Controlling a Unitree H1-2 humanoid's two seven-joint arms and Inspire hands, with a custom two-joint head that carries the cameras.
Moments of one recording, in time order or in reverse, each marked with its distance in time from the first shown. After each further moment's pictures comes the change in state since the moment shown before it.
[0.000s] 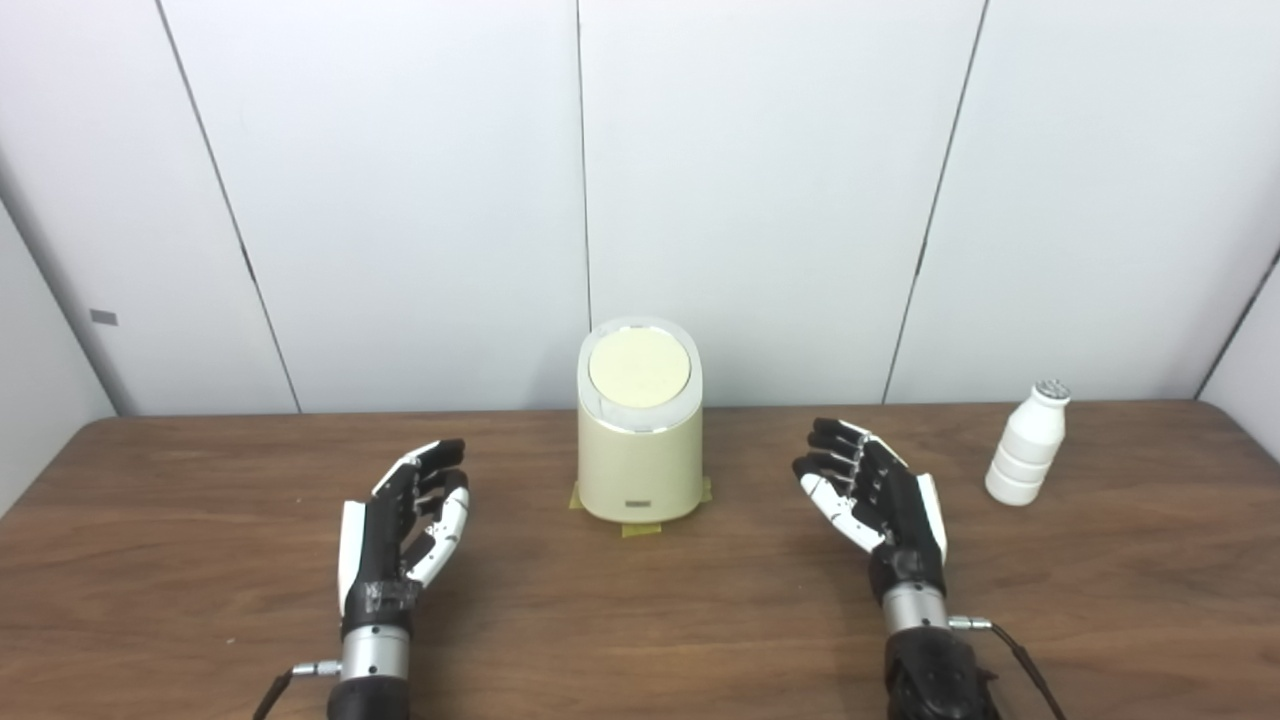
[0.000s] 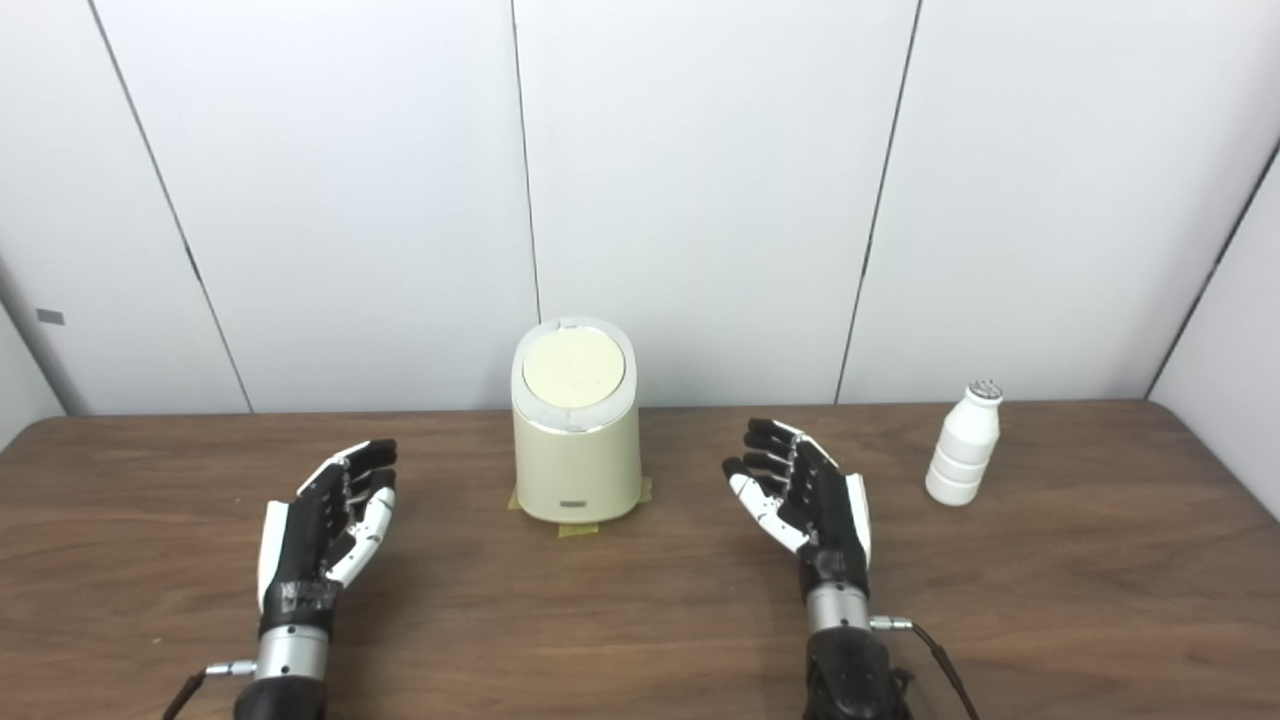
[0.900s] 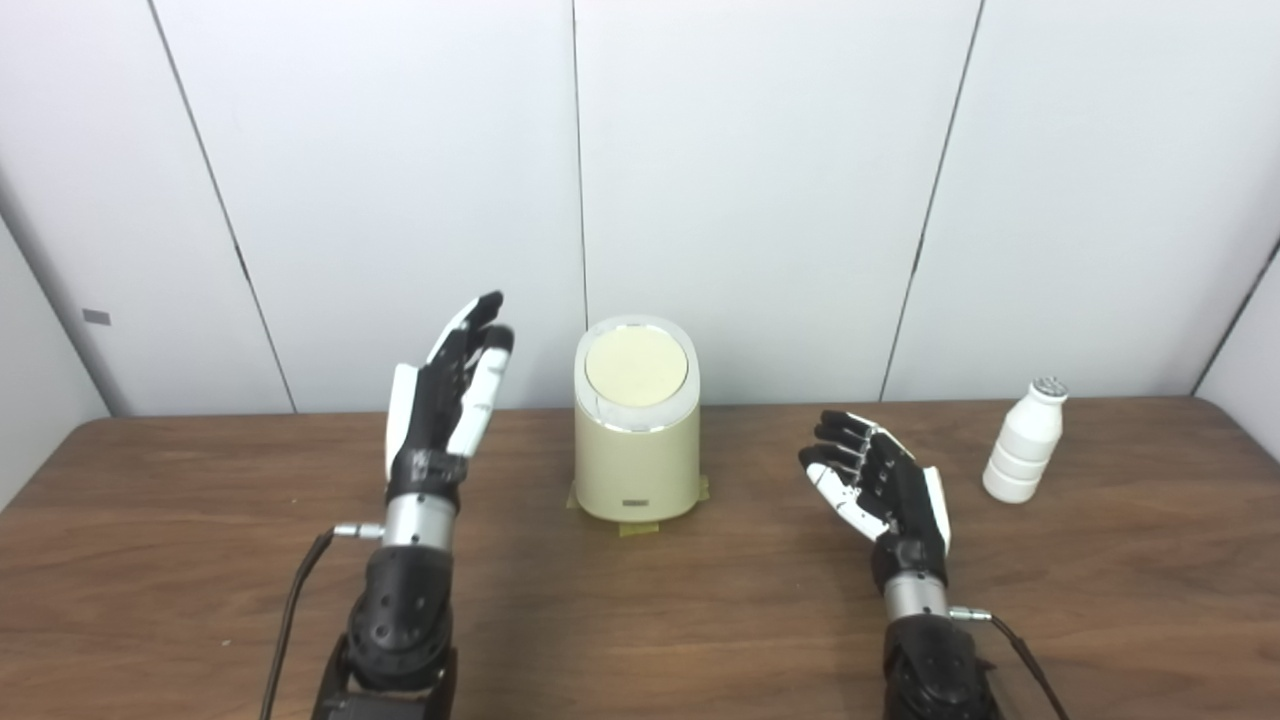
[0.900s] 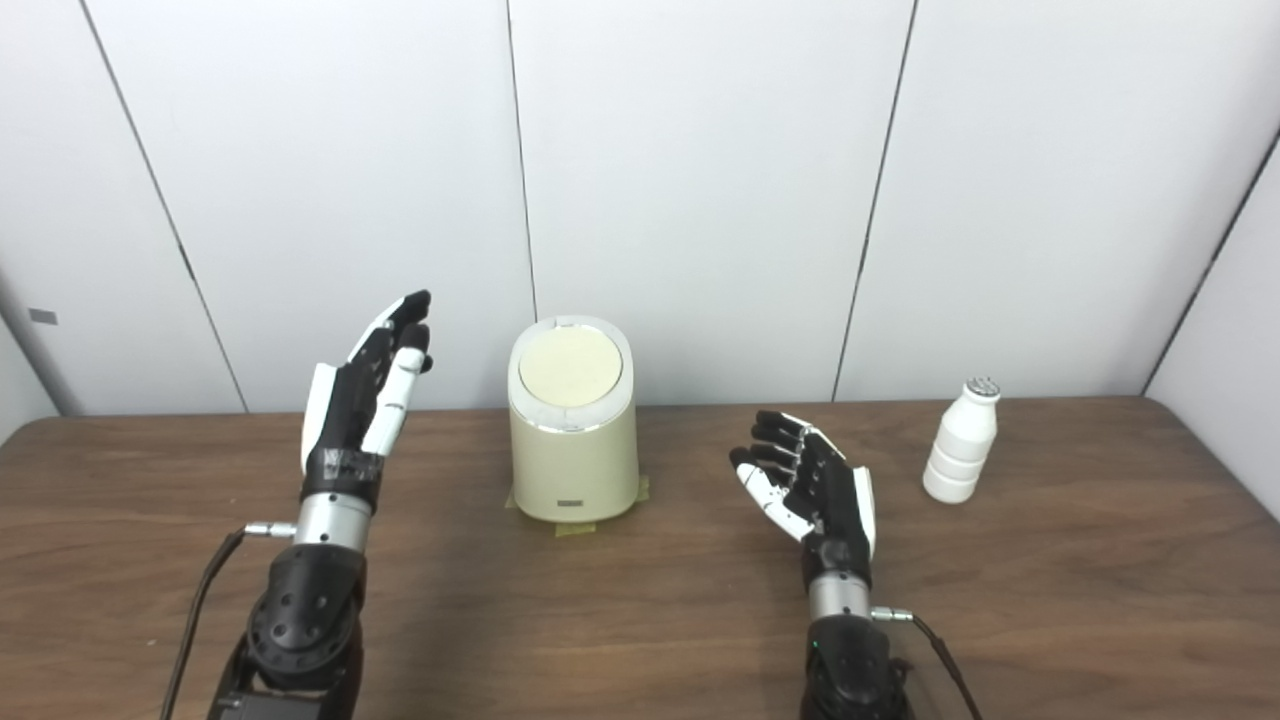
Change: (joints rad) left arm -0.224 -0.044 -0.044 -0.161 0.082 0.282 -0.044; right arm -0.032 0.004 -0.021 0.046 0.026 -0.016 -0.009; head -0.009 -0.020
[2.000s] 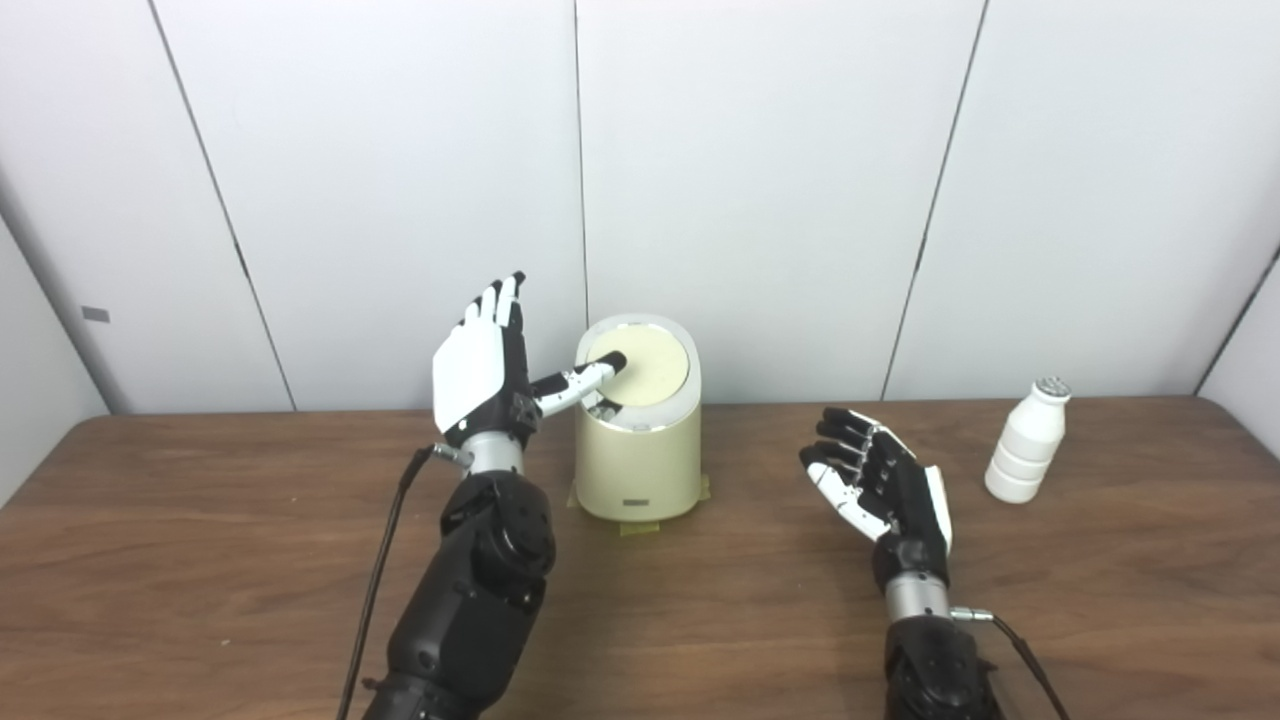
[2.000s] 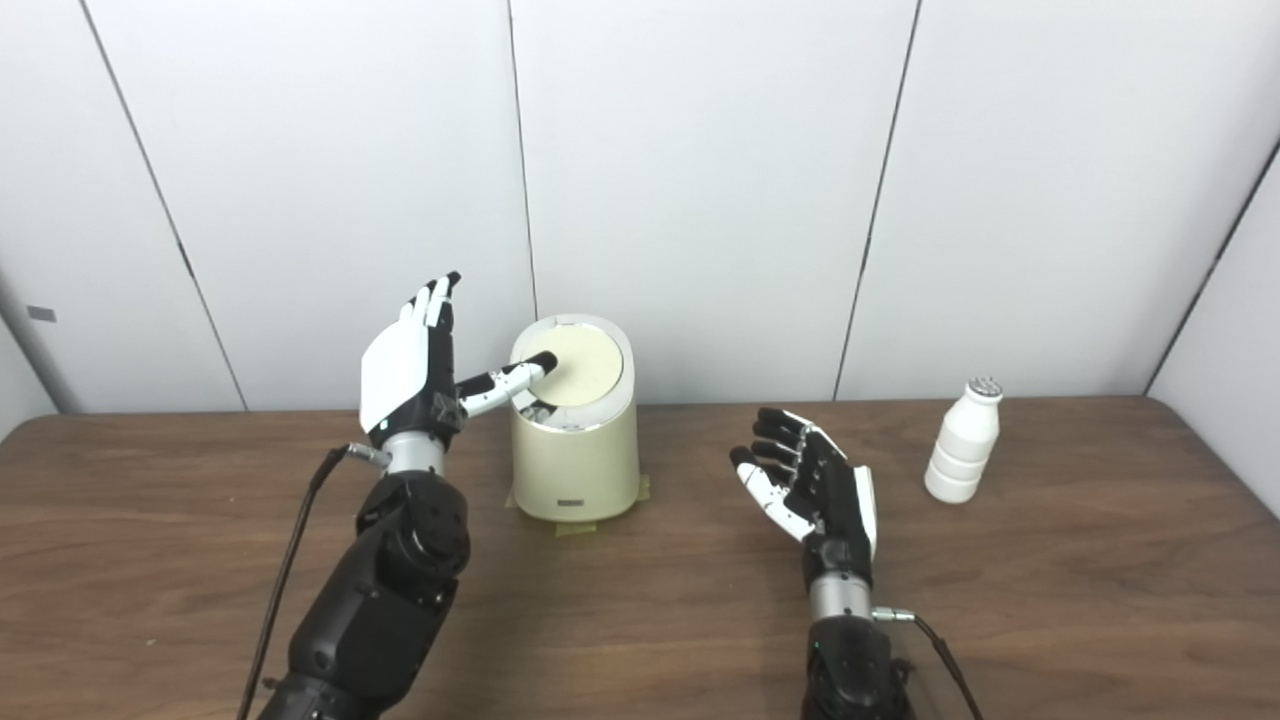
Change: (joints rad) left arm -0.214 0.005 -0.197 0.329 0.416 0.261 0.229; right arm 0.007 0.003 0.004 -0.017 -0.003 -0.003 -0.001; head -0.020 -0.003
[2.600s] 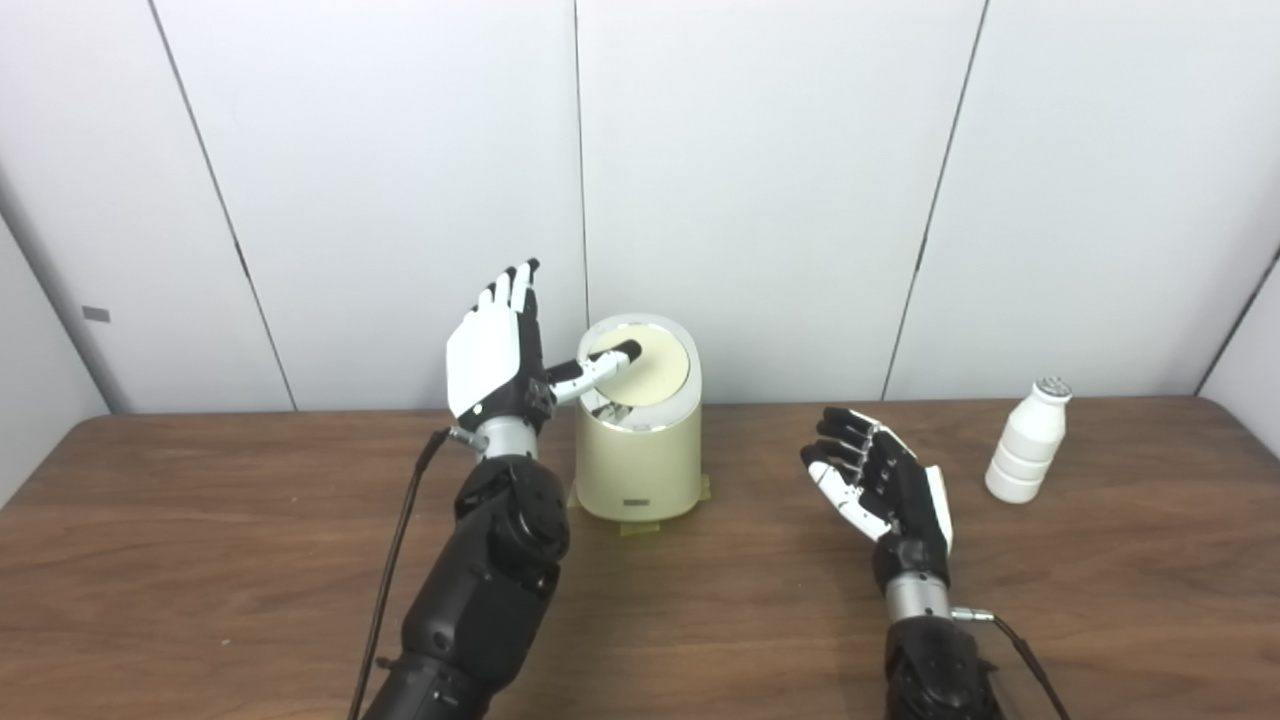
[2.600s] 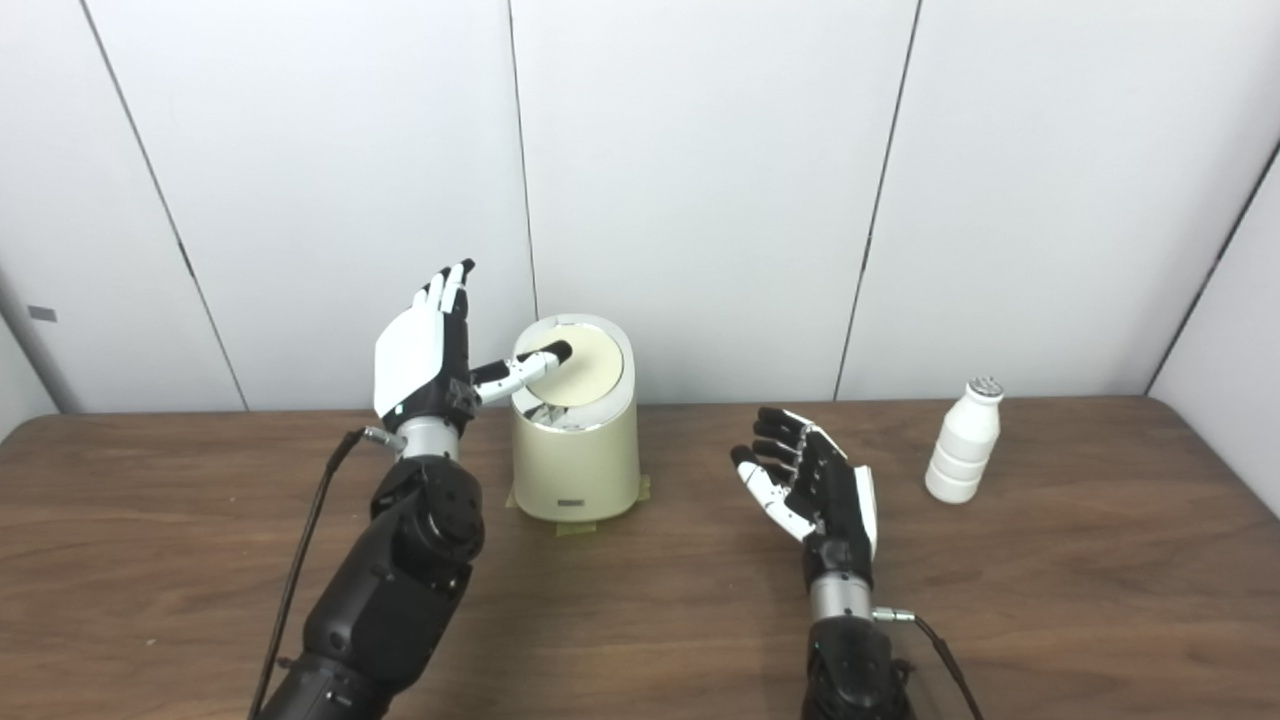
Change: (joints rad) left arm -0.036 -0.012 -0.020 0.043 0.002 0.017 0.003; right arm 0.002 0.000 0.001 -0.004 0.001 -0.002 0.000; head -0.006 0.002
